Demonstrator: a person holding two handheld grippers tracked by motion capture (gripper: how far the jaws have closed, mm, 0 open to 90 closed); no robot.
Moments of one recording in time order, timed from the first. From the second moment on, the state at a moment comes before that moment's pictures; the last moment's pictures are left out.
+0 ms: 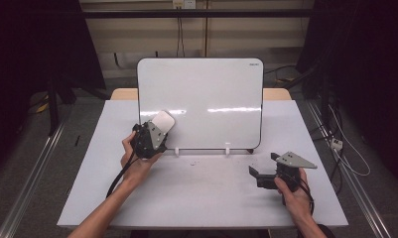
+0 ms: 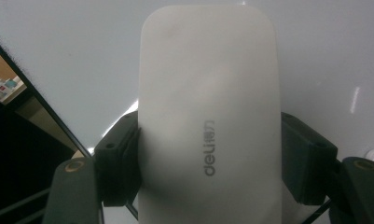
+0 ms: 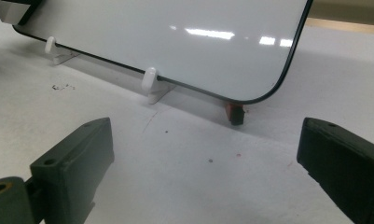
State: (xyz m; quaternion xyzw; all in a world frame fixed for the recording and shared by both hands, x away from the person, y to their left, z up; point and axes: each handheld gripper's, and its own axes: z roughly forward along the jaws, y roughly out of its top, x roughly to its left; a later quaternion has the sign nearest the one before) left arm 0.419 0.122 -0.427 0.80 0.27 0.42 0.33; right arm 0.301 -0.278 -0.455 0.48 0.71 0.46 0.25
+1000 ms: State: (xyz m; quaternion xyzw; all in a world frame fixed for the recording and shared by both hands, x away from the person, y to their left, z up) left arm 0.418 0.145 -0.404 0.78 0.34 0.29 0.43; right arm 0.296 -0.282 -0.453 0.47 0.71 0.45 0.26
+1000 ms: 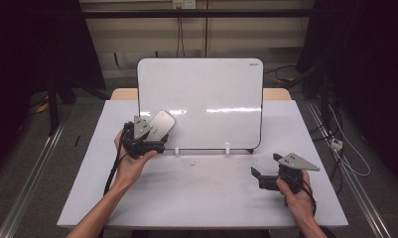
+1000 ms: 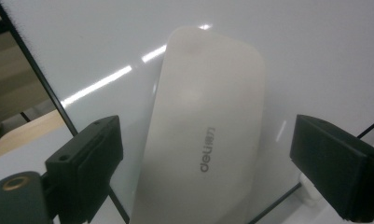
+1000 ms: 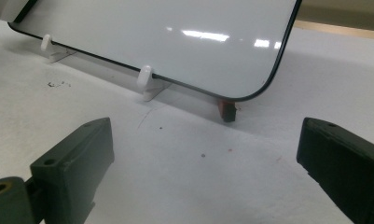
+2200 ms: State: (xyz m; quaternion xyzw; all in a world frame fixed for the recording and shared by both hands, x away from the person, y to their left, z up) left arm 0.355 0.188 -0.400 0.77 0.36 0.28 0.44; right arm 0.295 -0.281 -0.454 0.47 0.71 0.45 0.26
